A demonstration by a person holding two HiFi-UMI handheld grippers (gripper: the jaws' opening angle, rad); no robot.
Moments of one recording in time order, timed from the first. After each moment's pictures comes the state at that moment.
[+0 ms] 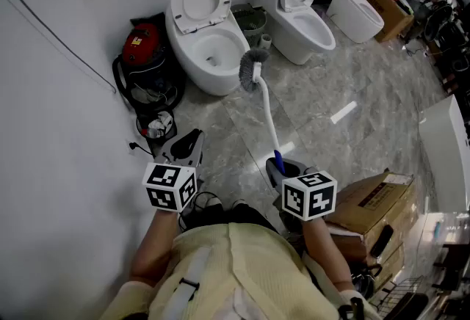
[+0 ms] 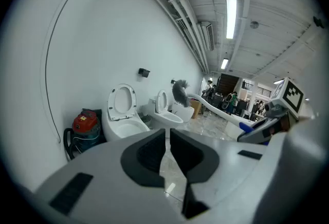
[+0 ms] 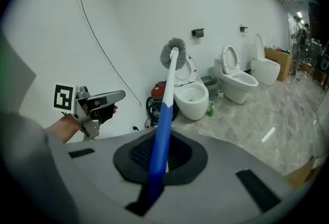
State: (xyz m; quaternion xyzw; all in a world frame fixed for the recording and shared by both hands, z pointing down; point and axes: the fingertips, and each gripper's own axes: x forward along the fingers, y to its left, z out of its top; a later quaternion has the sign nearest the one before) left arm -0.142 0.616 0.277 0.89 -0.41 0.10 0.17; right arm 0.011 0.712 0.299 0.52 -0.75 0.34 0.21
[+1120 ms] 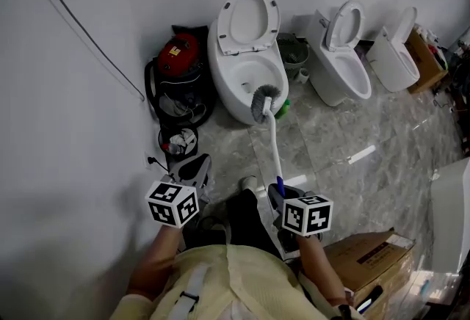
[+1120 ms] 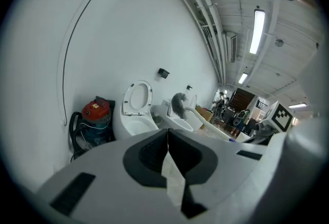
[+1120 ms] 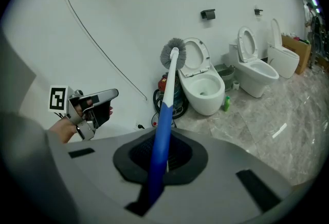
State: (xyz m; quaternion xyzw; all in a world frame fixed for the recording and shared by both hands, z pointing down) left arm -0.194 0.541 0.309 0.85 -0.46 0.05 0.26; right arm -0.023 0.612 0.347 0.46 -0.76 0.39 0.24
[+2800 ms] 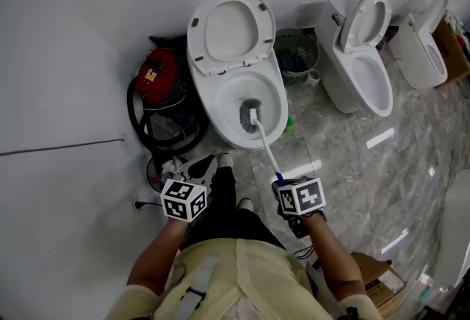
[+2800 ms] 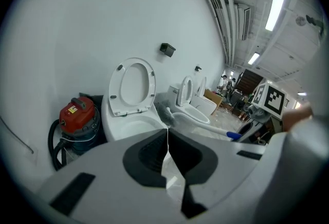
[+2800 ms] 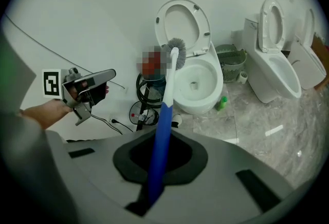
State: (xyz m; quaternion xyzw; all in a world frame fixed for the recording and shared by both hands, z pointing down) left arm -0.066 0.235 0.413 0.84 -0.45 0.15 0.27; right arm 0.103 0.312 0.456 0.35 -0.72 0.45 0.39
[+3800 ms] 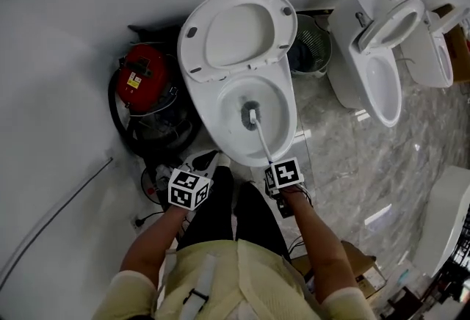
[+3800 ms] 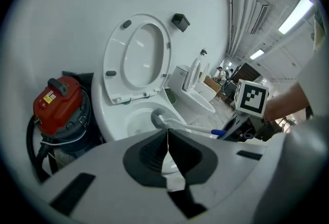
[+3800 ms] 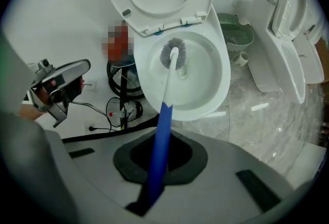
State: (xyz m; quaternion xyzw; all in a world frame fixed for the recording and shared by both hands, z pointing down) left arm -0.093 0.075 0.542 0.83 -0.37 0.22 0.35; right arm 0.071 0.153 0.595 0.34 -0.59 0.53 0.51
